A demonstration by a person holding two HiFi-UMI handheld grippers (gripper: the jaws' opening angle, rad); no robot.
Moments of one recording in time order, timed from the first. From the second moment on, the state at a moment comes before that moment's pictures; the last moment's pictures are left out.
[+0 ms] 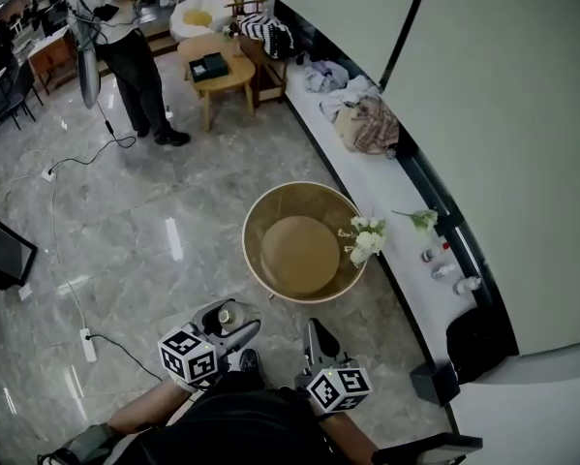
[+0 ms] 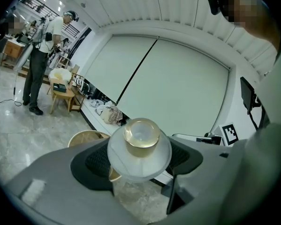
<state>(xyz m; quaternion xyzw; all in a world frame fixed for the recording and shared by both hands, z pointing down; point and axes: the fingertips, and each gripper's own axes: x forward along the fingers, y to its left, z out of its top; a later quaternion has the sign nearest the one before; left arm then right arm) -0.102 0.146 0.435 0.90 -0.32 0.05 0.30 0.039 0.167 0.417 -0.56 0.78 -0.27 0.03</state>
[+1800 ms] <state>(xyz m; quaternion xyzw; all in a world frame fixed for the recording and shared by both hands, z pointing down) -0.014 -0.041 0.445 0.87 -0.39 0.07 0.30 0.134 -0.041 0.446 -0.50 0.80 -0.31 0.06</state>
